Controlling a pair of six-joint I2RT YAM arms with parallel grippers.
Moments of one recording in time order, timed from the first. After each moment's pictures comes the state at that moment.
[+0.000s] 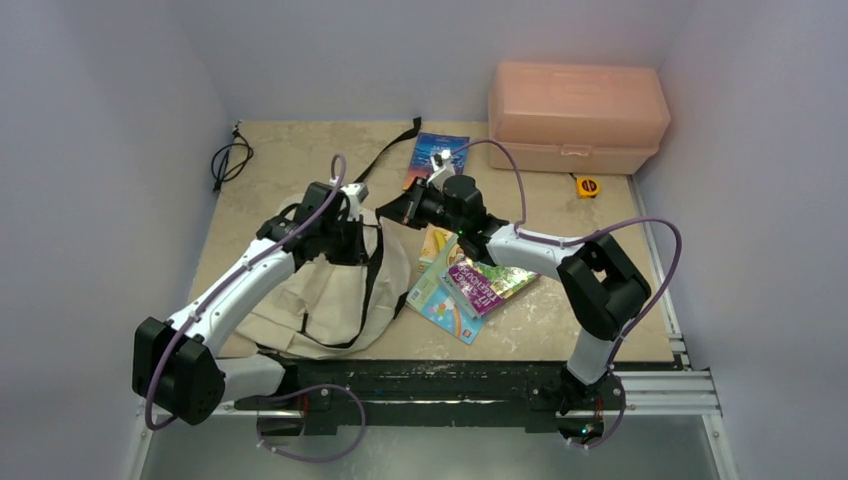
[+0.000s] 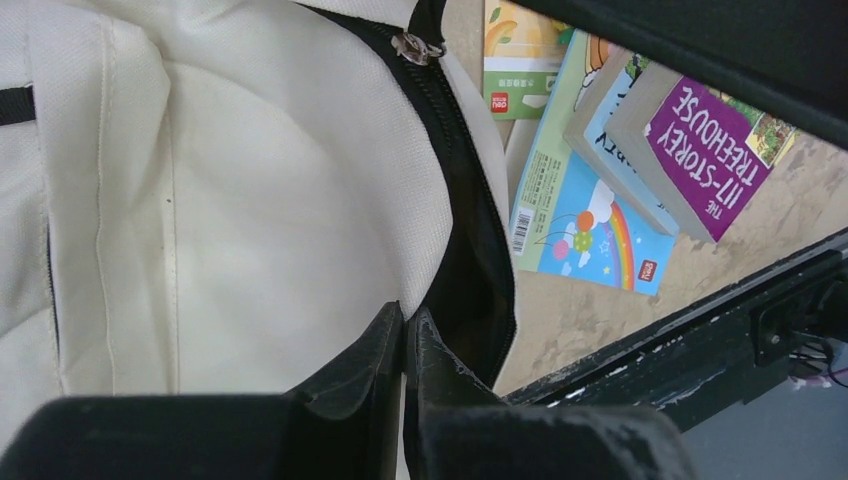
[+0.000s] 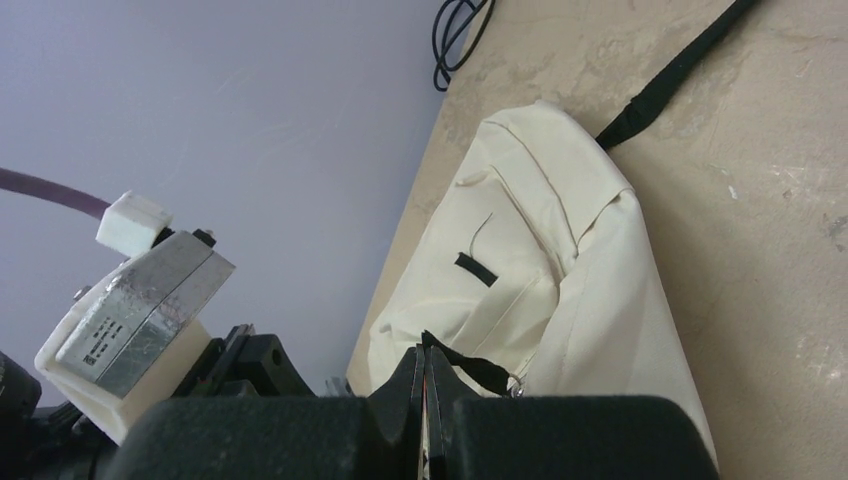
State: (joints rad) left arm -0.43 1.25 0.99 -0.68 0.19 -0.35; right arm 0.72 1.76 1.08 0.53 -0.27 0.97
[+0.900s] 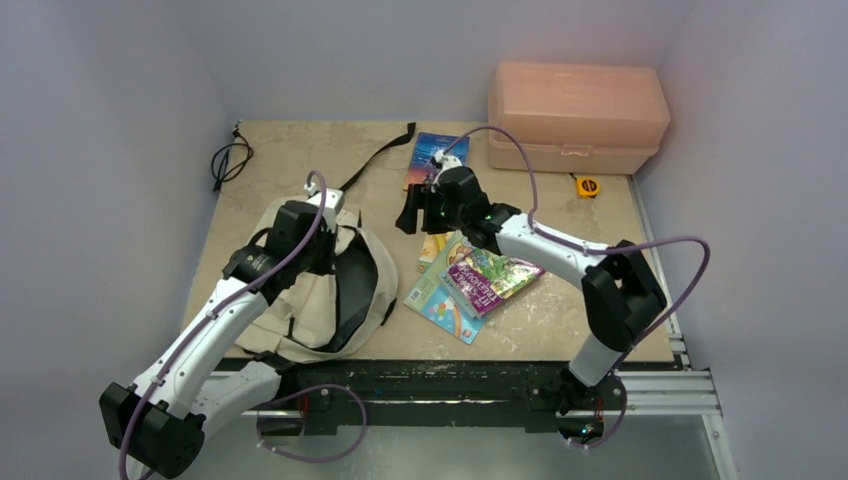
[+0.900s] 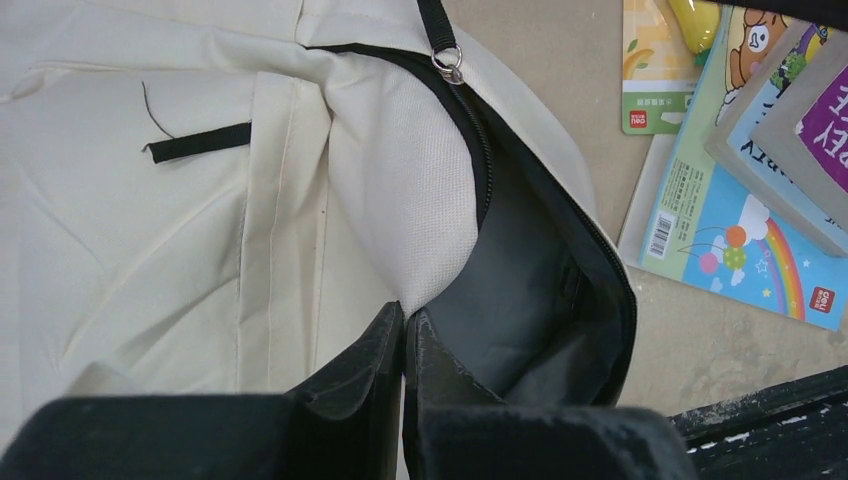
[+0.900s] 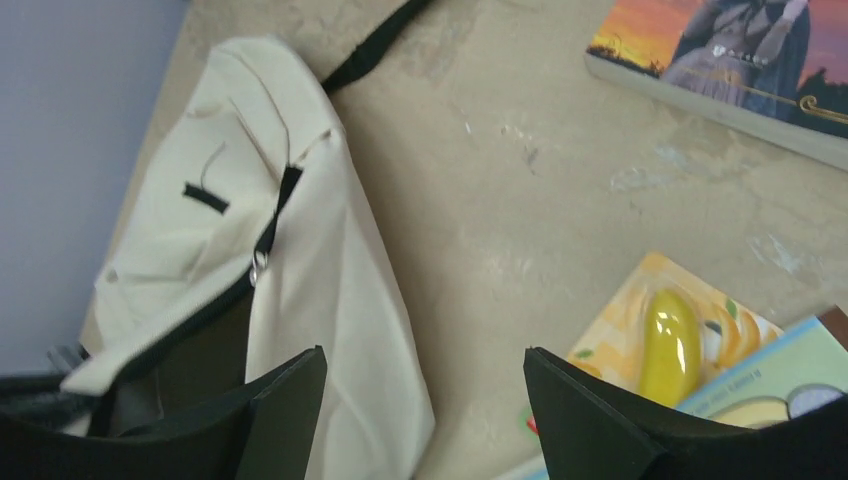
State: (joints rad) left arm -0.43 0.97 0.90 -0.72 -0.09 -0.15; right arm 0.70 1.73 1.23 -0.04 -0.08 0.61
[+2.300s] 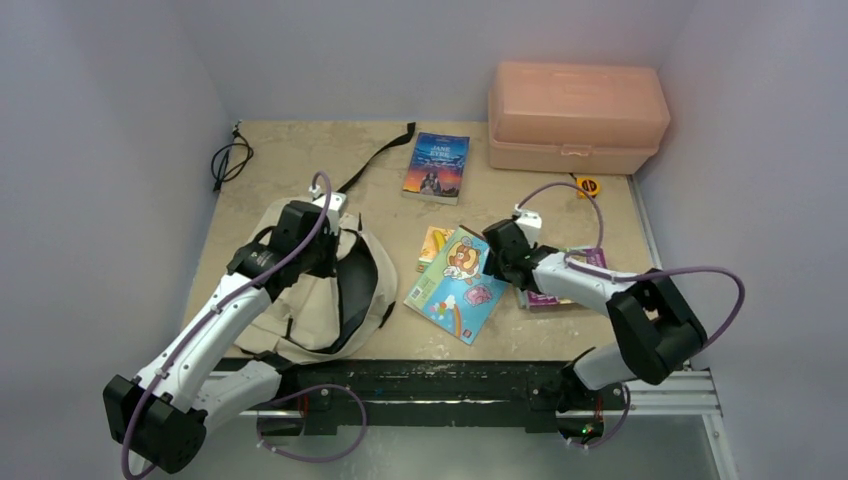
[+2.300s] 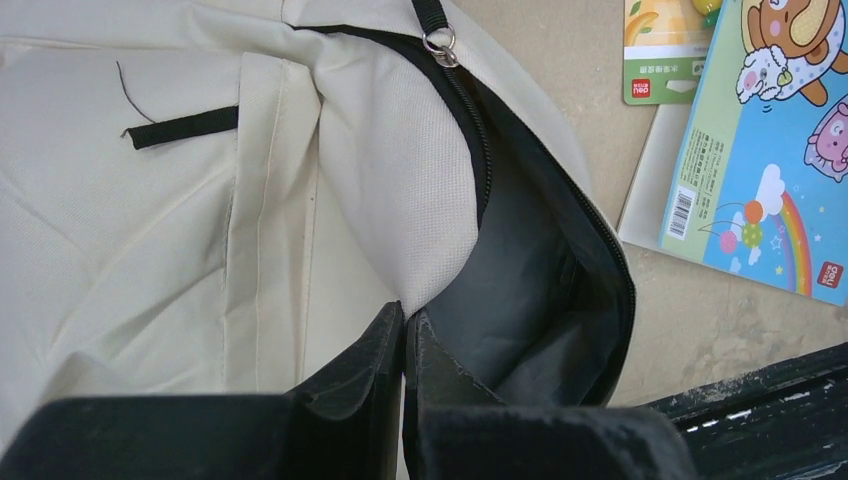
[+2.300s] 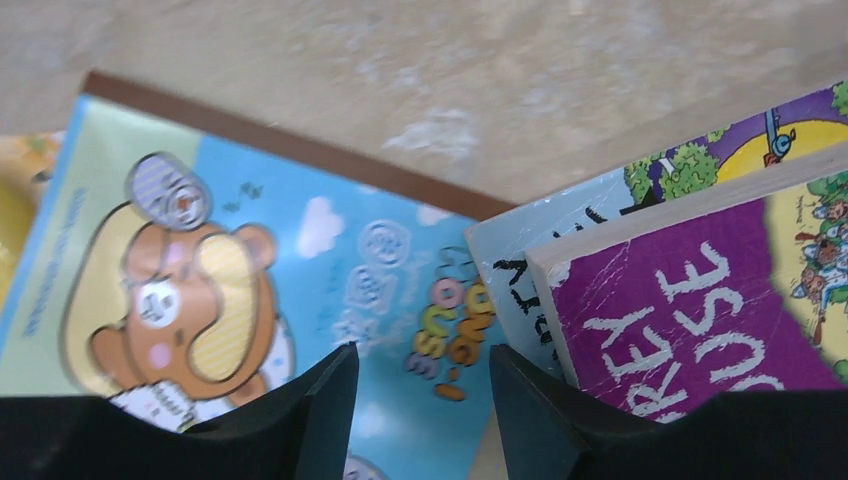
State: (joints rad) left arm -0.43 0.99 0.90 -0.75 -0.07 -0.15; right arm 0.63 1.47 0.72 -0.26 0.46 0.76
